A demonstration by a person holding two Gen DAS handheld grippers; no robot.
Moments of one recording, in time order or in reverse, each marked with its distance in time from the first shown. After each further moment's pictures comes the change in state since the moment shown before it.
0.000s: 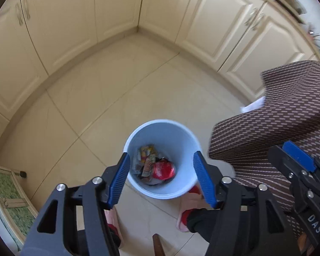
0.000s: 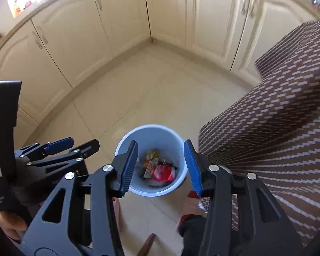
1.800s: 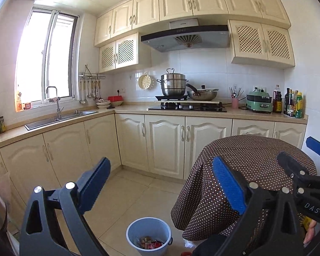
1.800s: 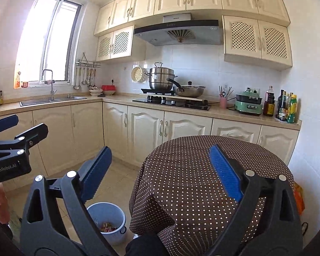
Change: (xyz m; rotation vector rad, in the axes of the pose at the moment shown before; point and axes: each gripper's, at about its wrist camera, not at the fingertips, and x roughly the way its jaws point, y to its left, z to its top) left arm -0.415 -0.173 -0.182 0.328 -0.882 -0.020; right arm -0.431 -0.061 -0.158 0.050 -0.800 -0.326
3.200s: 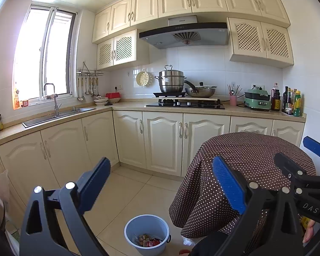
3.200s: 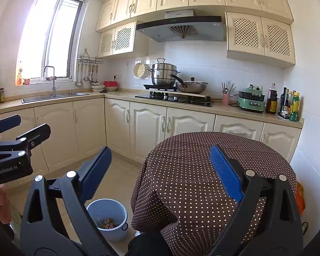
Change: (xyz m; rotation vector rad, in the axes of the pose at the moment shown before) left arm 0.009 0.001 -0.008 -0.003 0.022 -0.015; right arm 0.006 0.008 -0.002 -0.001 0.027 0.013
